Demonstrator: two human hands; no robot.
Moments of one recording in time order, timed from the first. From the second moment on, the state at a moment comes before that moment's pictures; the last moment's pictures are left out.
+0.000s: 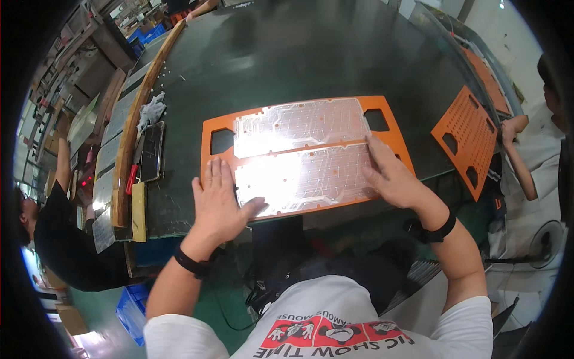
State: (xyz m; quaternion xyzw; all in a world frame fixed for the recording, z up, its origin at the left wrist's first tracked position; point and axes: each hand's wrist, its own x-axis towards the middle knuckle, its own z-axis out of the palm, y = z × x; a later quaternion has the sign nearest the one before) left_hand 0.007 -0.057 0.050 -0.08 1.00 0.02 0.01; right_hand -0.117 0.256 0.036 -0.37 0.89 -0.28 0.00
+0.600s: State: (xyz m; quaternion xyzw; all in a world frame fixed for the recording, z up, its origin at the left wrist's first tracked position) left_hand -0.077 -0.050 0.057 0.05 0.99 0.00 0.10; right_hand -0.195 0.189 0.028 -0.37 0.93 -0.08 0.02
